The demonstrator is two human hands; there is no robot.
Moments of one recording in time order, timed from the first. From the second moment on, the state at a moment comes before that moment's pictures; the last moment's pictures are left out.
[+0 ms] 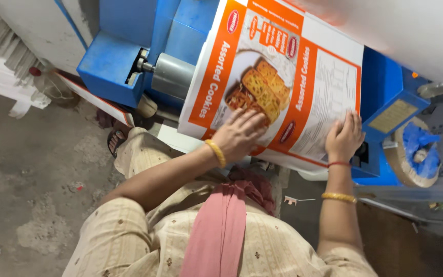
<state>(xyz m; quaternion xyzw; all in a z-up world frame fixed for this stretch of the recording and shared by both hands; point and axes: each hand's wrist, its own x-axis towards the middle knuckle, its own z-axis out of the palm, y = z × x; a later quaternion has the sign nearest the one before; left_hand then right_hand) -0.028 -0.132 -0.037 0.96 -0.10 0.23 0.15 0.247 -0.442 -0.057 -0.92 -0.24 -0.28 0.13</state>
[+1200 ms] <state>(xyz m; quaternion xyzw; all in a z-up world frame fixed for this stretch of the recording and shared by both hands) -0.082 -0.051 -0.081 0.94 0.14 0.27 0.12 0.077 -0.237 -0.035 -0.77 -0.59 -0.23 0.05</state>
